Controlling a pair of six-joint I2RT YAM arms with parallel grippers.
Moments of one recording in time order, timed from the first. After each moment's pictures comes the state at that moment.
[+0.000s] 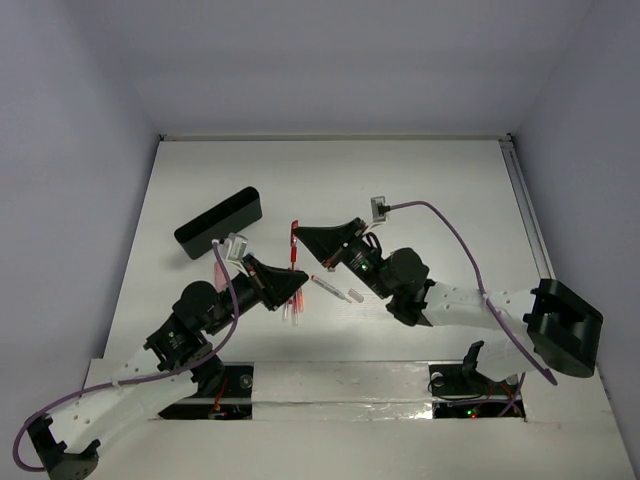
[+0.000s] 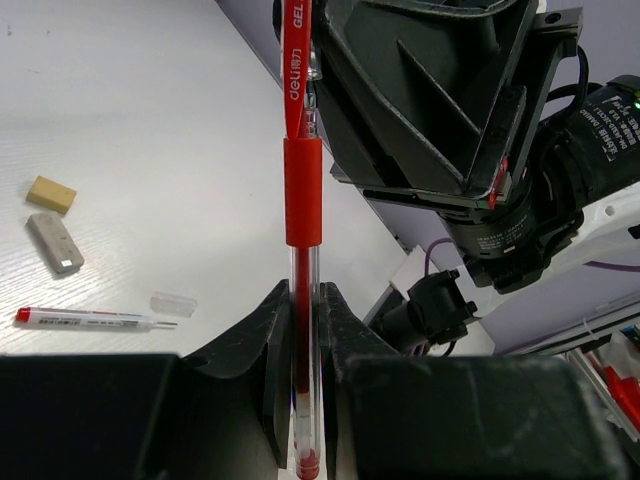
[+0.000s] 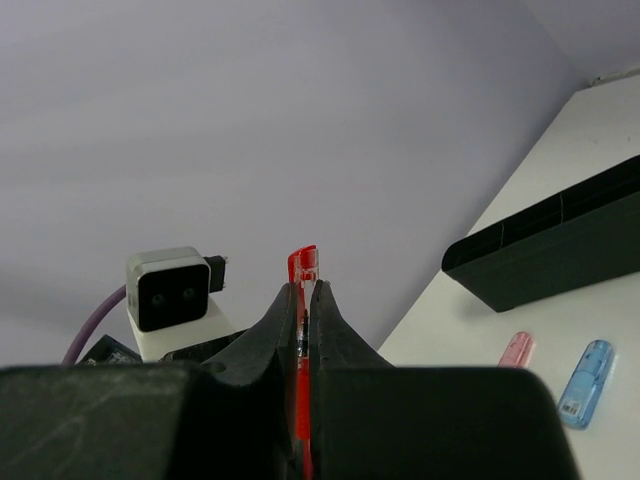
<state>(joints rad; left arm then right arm) -0.84 0.40 0.38 0.05 0.07 -0.73 1.07 1.37 0.71 1.03 0.22 0.84</state>
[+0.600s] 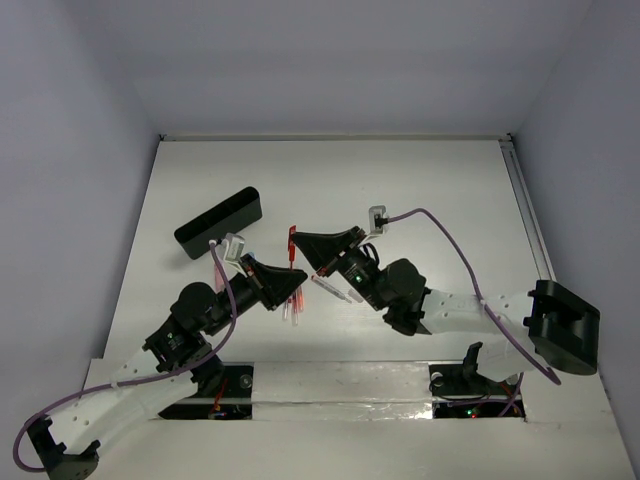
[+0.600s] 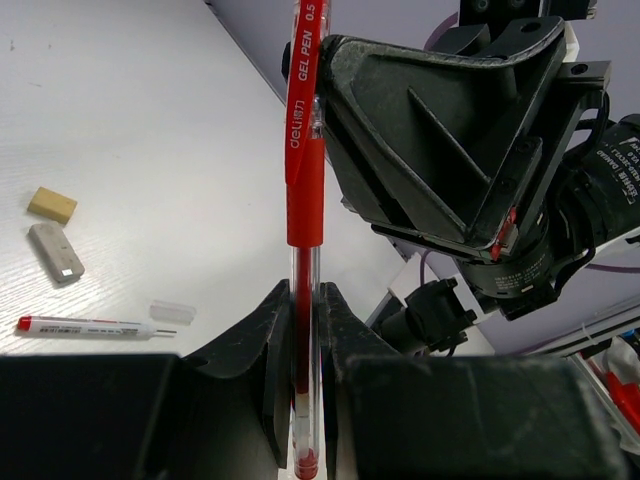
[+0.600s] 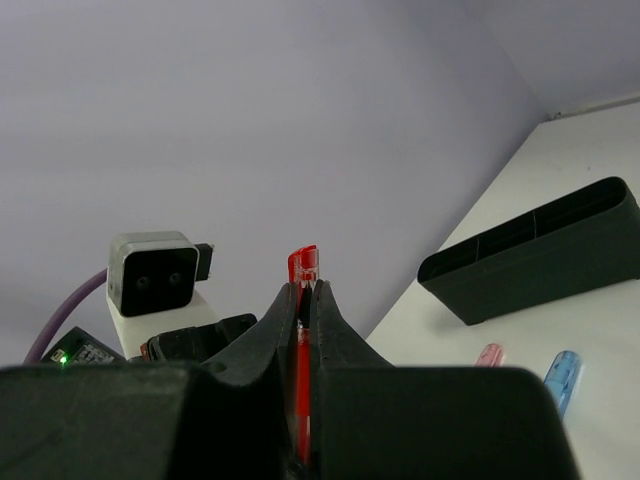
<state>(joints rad) -0.84 0.39 0.38 0.06 0.06 -0.73 1.17 1.37 0.70 1.06 0.33 0.69</state>
